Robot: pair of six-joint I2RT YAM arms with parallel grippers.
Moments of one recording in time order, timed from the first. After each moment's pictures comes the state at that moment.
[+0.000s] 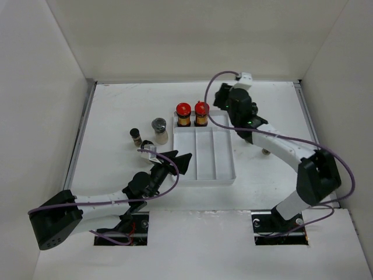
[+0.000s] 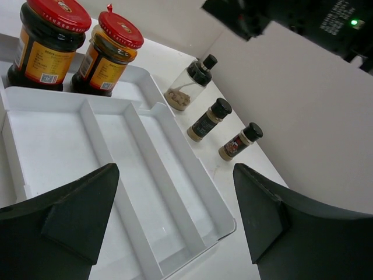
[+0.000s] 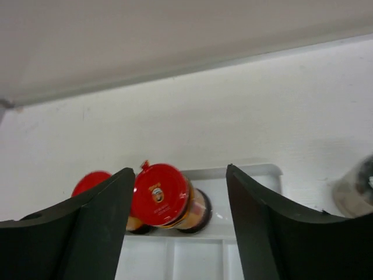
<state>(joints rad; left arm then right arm) -0.98 1.00 0.10 1.06 -0.44 -0.60 0.57 1.62 1.21 0.20 0.45 0.40</state>
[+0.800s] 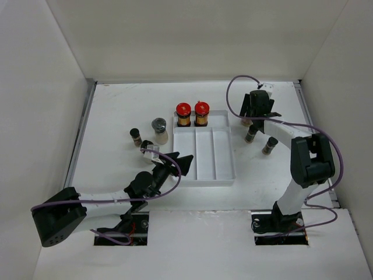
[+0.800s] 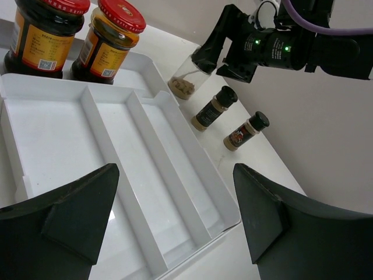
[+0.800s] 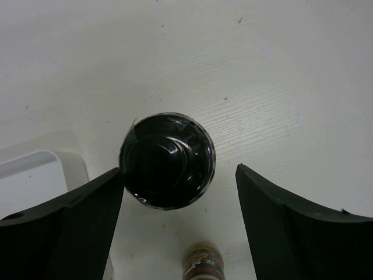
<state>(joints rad) -0.98 1.04 0.10 1.06 -0.42 -0.60 0.22 1.73 1.14 -0.01 0.40 0.31</state>
